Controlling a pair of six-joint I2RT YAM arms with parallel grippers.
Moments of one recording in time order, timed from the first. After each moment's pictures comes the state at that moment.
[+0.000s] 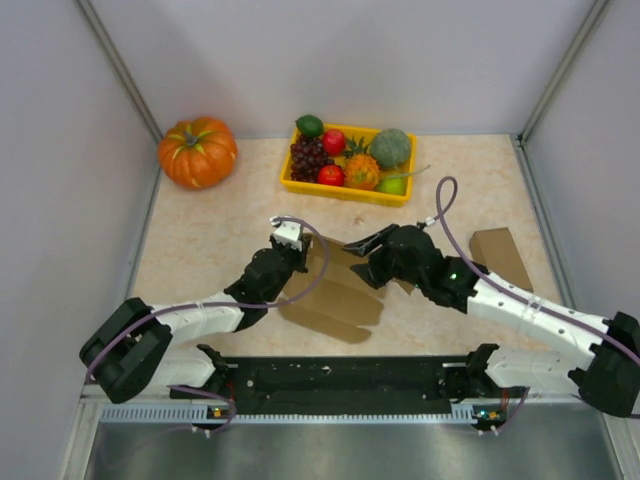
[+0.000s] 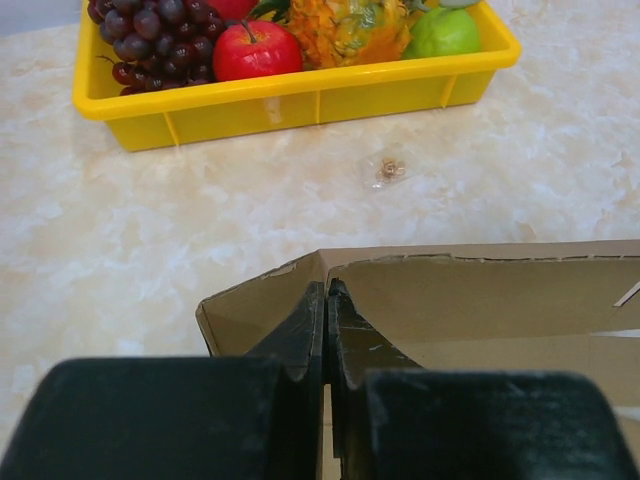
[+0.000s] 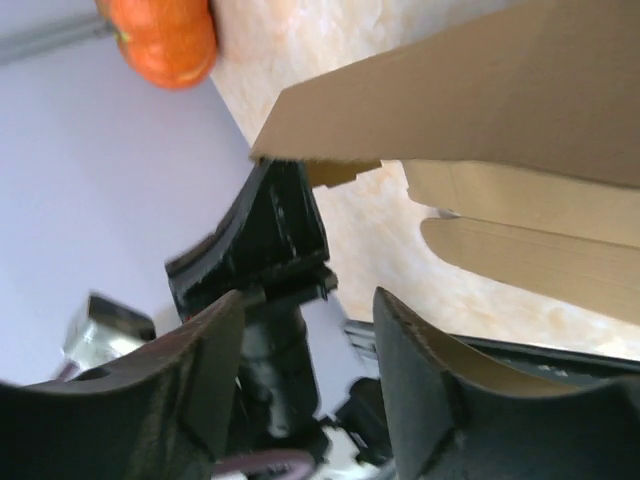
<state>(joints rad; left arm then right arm) -0.75 1.27 0.41 0.73 -0.29 -0.11 0.89 1.08 0.85 -0.35 0.17 1.66</state>
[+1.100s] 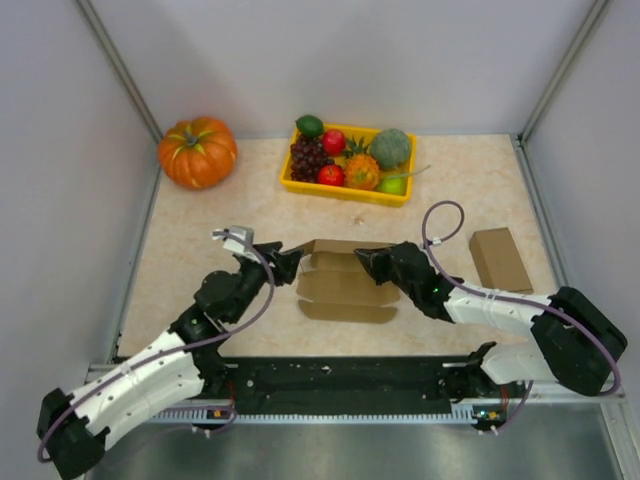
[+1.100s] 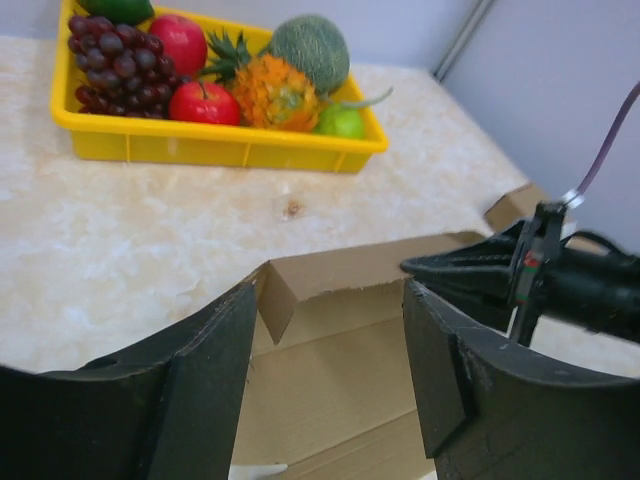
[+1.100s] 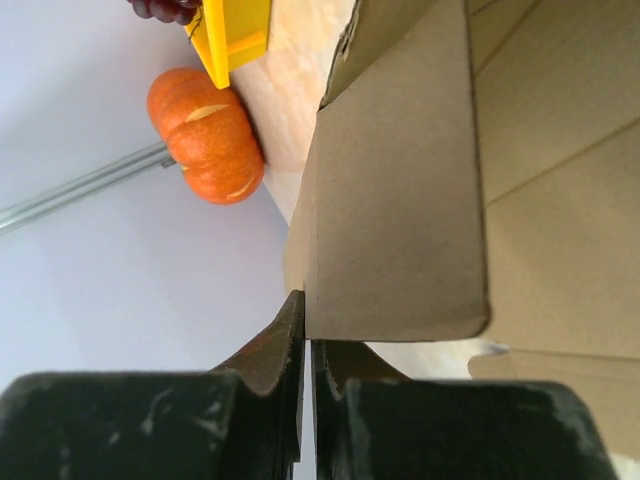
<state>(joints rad) -0.78 0.72 0.37 0.35 -0.25 -0.35 0.80 1.29 0.53 0.26 0.29 1.88</state>
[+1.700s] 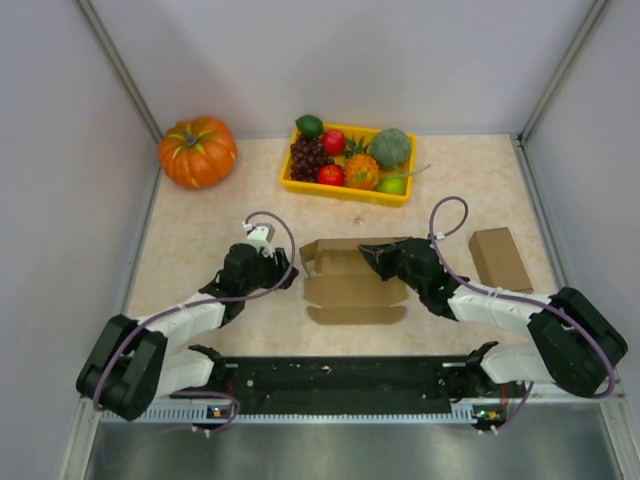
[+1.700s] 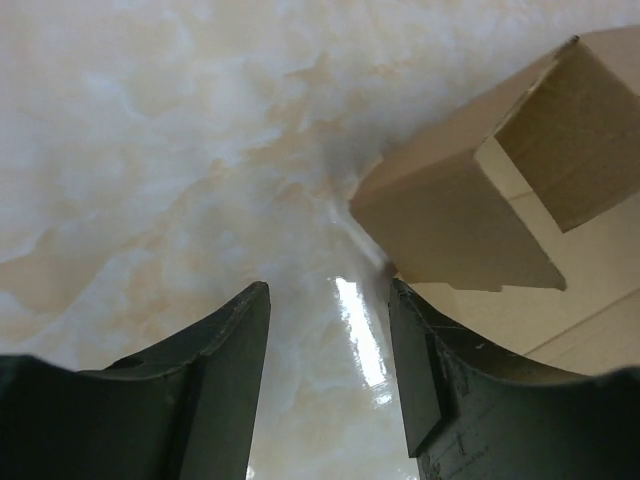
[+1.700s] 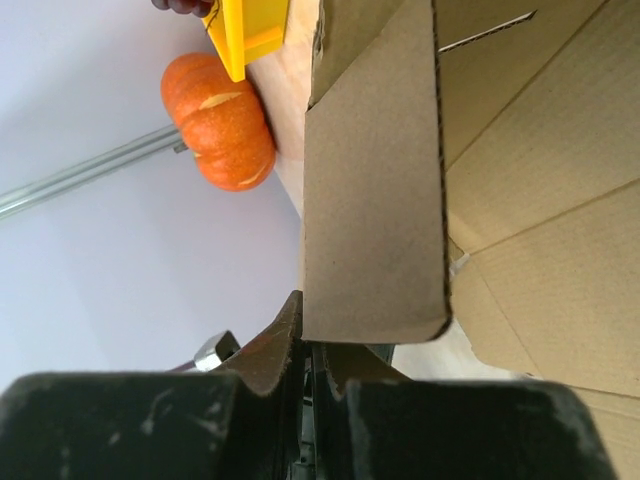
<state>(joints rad) -0.43 1.13 0.33 0.29 0.08 -0.39 0.71 1.28 0.46 0.40 0.17 1.80</state>
